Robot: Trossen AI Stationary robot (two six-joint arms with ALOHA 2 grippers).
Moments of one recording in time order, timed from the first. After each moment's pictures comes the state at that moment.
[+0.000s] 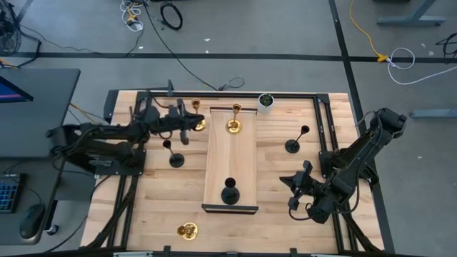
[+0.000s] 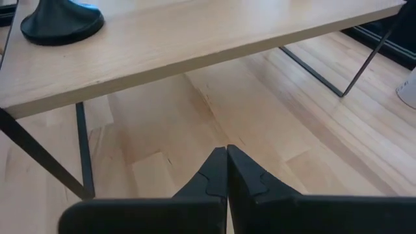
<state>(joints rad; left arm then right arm) 0.43 1.13 0.33 0.95 0.21 -0.04 0.89 1.29 0.76 -0.63 0.99 1.12</state>
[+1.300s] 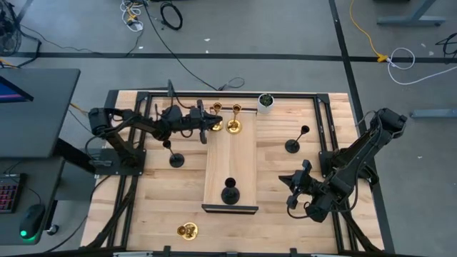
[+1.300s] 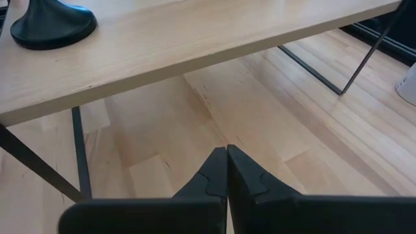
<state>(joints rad) 0.43 1.65 0.48 1.29 0.27 0.01 0.87 1.29 0.76 -0.62 0.98 1.11</state>
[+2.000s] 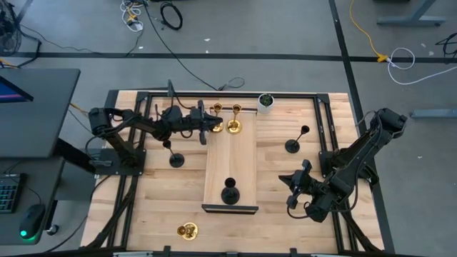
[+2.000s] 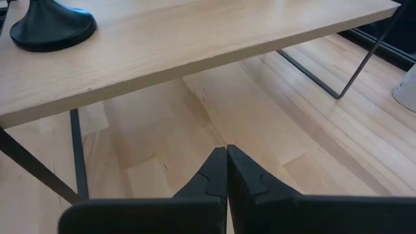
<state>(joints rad) 0.43 1.65 0.48 1.29 0.29 -0.02 0.87 1.29 0.76 -0.62 0.99 1.10</state>
